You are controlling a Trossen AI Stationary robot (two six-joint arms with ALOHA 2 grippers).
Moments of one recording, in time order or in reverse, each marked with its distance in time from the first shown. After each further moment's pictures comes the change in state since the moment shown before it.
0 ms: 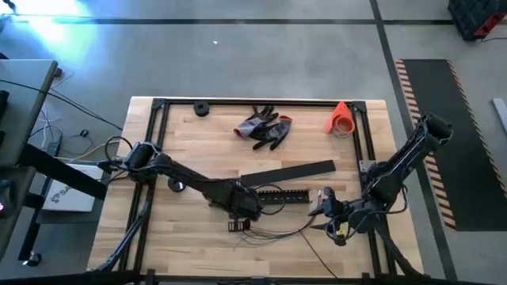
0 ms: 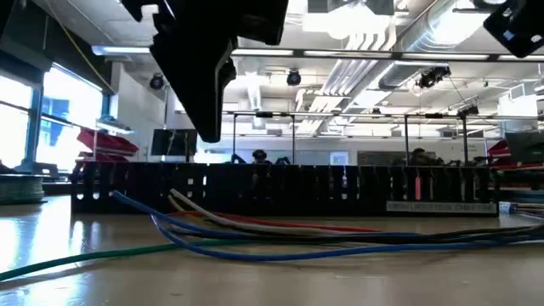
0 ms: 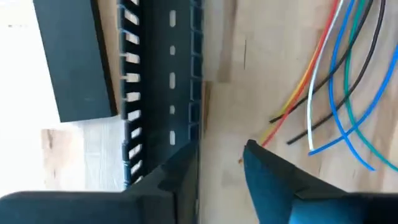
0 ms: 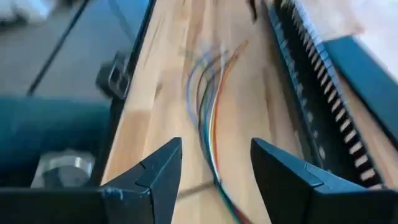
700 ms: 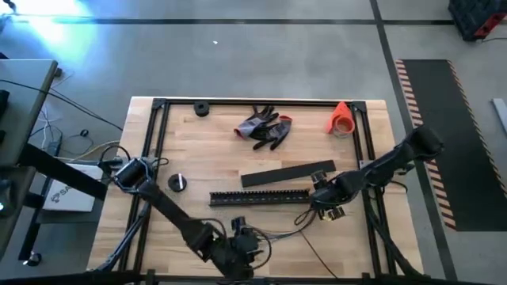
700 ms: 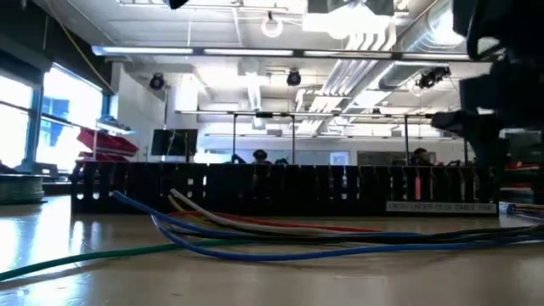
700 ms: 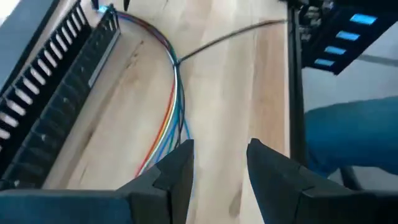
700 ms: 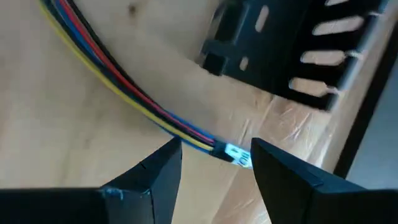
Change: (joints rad) left arm -0.315 0.059 0.000 0.609 -0.408 -0.300; right arm -0.378 0.333 0.001 -0.411 -0.261 -0.653
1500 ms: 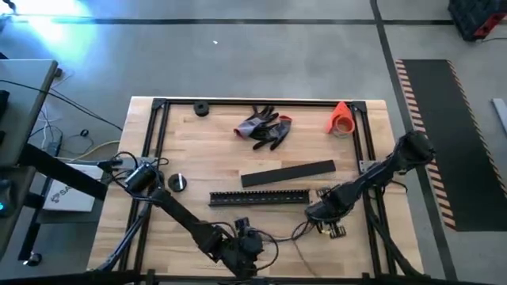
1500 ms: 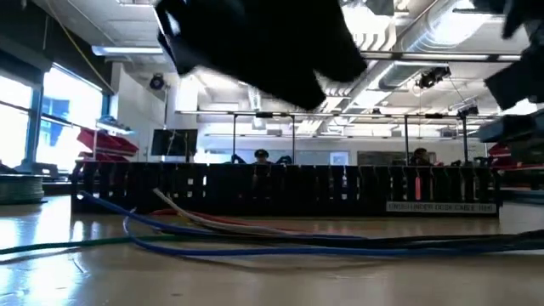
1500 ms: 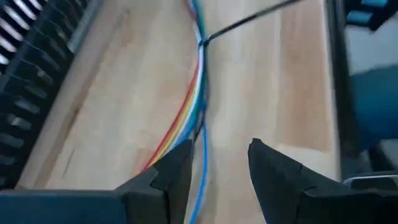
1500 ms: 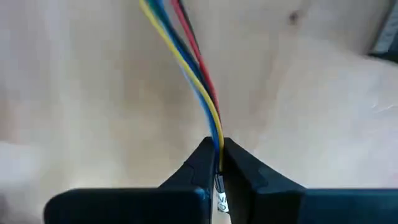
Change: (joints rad) left arm 0.052 0.116 0.000 0.004 0.097 0.059; right arm 0.144 0.104 0.172 -0.092 -0.338 0.507
